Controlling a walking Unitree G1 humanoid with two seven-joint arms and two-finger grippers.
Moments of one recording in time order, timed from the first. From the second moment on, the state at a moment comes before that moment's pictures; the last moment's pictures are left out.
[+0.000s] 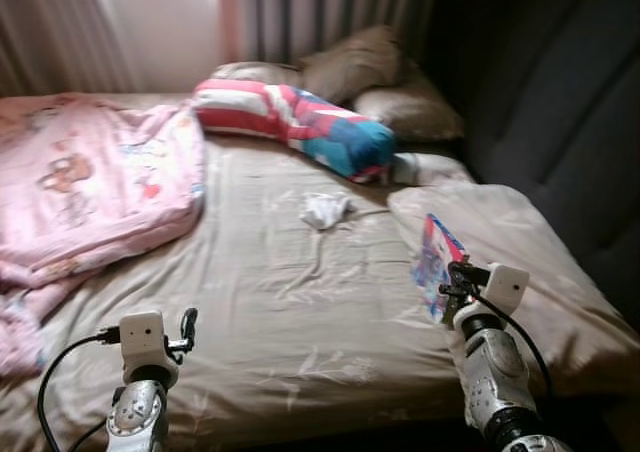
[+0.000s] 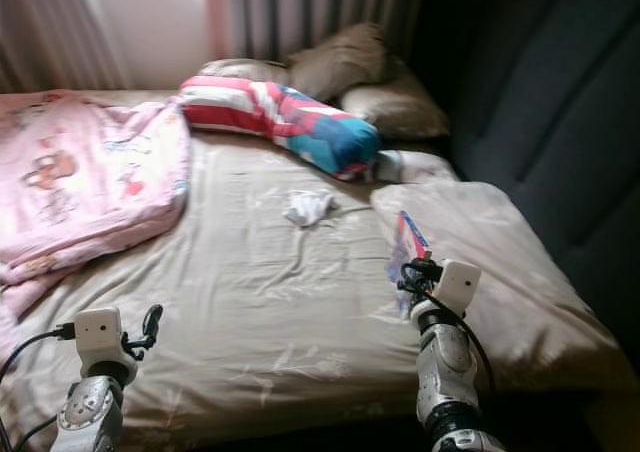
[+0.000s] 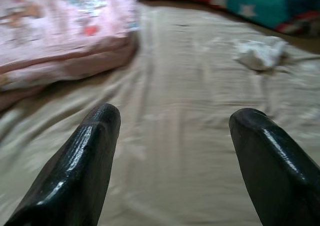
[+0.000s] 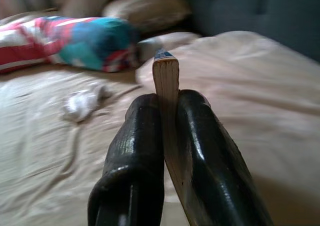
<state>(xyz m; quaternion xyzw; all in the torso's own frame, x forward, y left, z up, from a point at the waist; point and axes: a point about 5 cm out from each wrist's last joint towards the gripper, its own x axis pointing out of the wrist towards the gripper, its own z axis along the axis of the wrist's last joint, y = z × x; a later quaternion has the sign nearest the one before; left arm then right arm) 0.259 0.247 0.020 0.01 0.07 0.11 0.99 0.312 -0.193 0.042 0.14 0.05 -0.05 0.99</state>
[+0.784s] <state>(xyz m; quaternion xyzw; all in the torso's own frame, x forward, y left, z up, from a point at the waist) 0.263 0.243 0.023 0.01 0.07 0.10 0.99 0.312 -0.177 0.039 0.13 0.07 0.00 0.99</state>
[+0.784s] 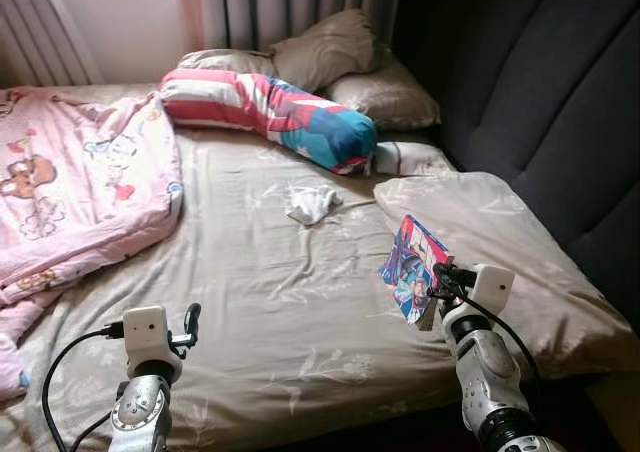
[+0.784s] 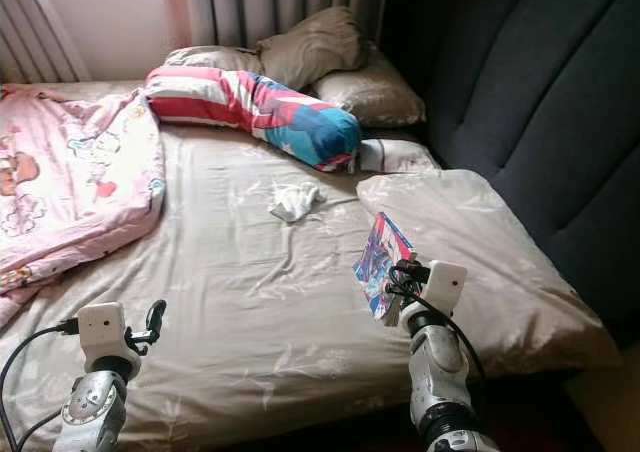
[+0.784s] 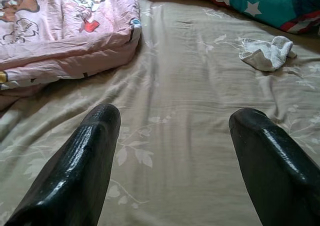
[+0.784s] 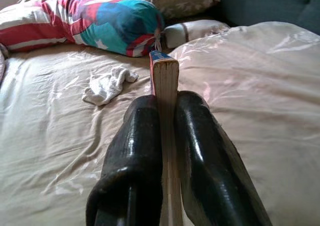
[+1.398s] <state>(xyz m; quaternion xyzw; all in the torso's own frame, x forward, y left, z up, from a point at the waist) 0.266 0.237 0.022 0.01 0.07 0.09 0.99 0.312 -0.172 0.038 0.10 0.07 0.02 0.99</state>
